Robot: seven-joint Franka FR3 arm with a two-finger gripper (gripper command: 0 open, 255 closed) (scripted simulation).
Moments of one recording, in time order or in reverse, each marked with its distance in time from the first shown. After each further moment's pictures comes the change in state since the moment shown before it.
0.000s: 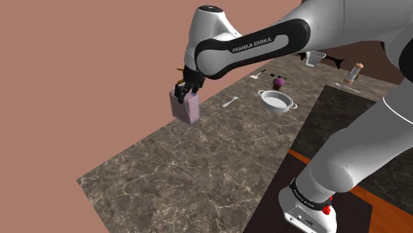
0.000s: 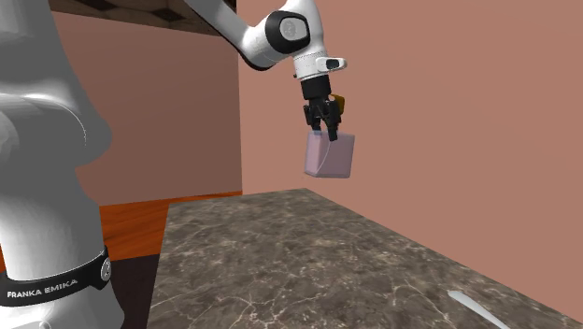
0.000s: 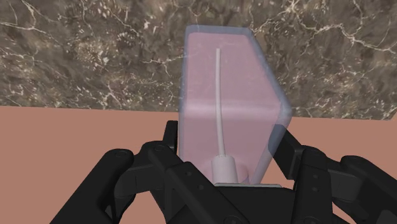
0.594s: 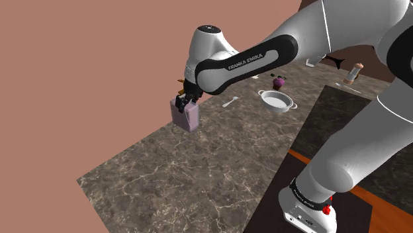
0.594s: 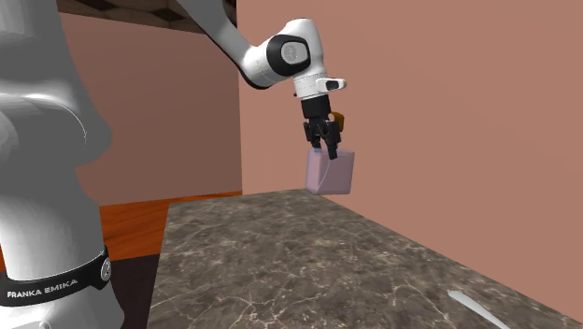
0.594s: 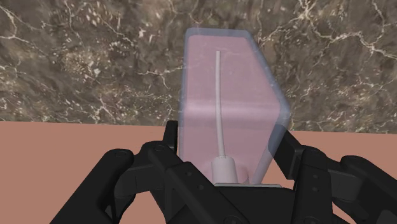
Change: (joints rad) arm -0.003 0.051 0.007 -0.079 -0.024 0.127 0.018
